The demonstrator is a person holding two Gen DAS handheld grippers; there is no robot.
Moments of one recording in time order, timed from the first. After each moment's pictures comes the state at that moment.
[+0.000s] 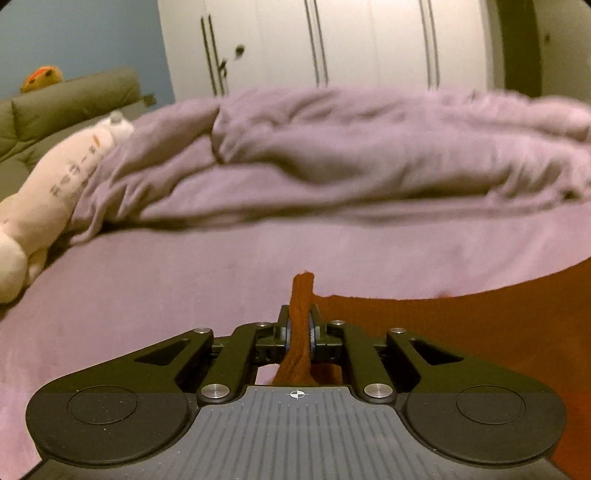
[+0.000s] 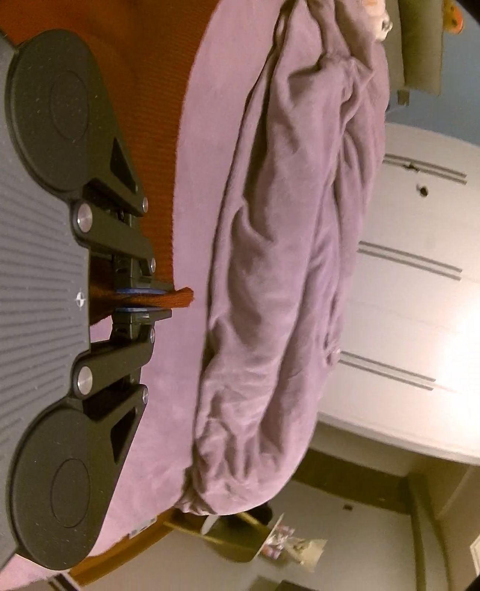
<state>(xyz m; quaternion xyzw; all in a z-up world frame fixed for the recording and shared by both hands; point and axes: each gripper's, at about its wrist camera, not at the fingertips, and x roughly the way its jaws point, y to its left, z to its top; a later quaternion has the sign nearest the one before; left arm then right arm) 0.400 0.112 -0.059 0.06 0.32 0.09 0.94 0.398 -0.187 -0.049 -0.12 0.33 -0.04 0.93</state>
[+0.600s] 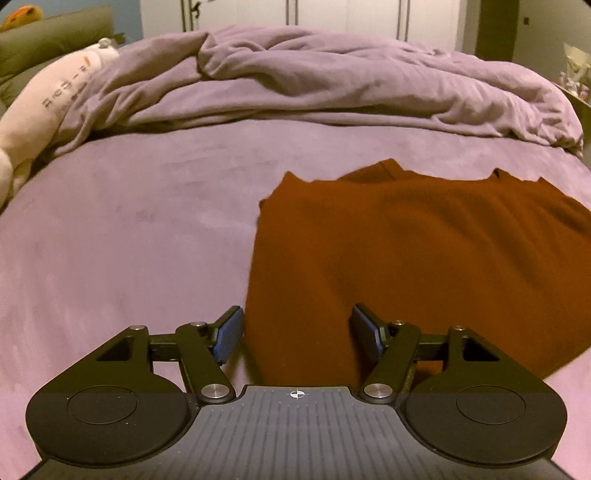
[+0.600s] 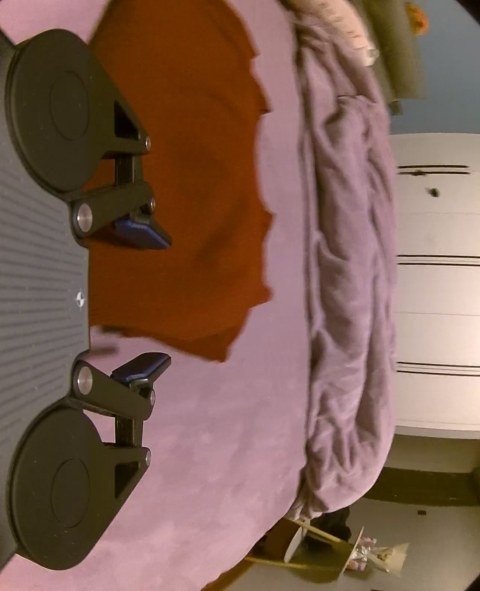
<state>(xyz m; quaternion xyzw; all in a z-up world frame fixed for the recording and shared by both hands) 0.273 0.140 -0.076 -0.01 0.40 0.01 0.92 0.237 -0.233 -0.052 -0.02 0.40 0.00 0.92</state>
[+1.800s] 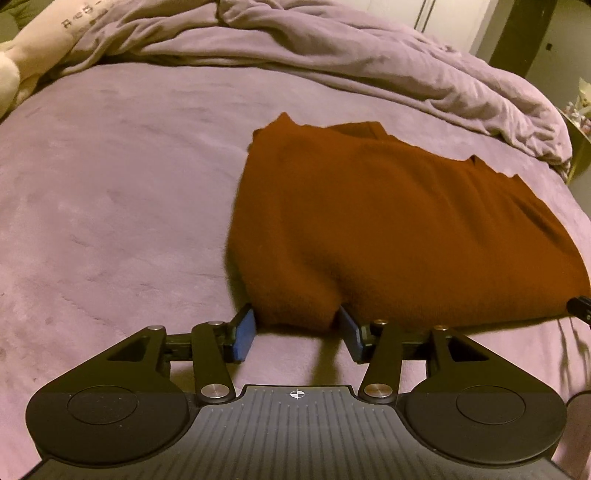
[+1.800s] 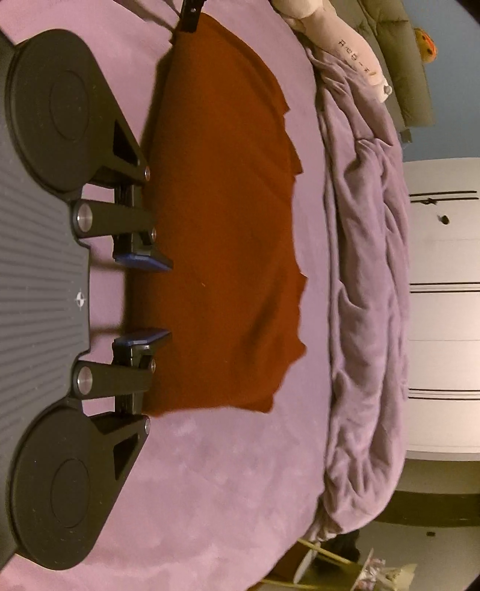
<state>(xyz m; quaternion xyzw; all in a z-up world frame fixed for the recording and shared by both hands) 0.229 0.140 -0.080 -0.10 0.45 -0.01 0.89 0.191 -0.191 -0.042 -0.01 0.41 0.05 0.91</state>
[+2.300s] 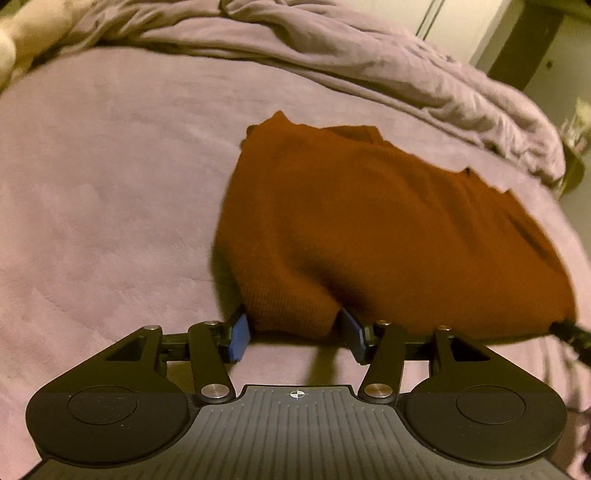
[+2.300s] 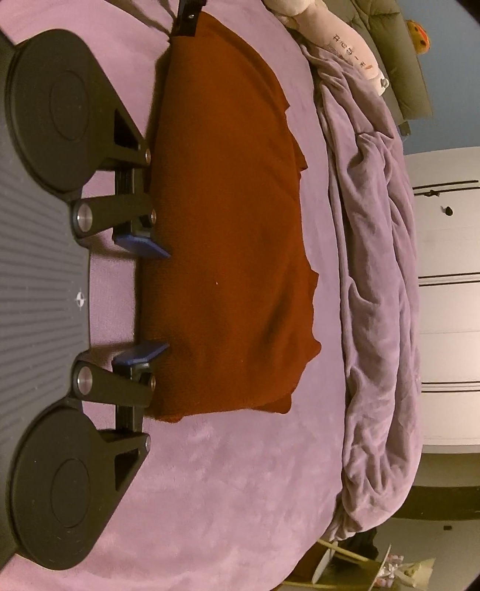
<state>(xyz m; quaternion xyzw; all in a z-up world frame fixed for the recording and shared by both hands) 0.233 0.148 -0.084 -0.16 0.45 -0.02 0.88 0.186 -0.198 -0.047 0.01 0.42 0.04 0.91</state>
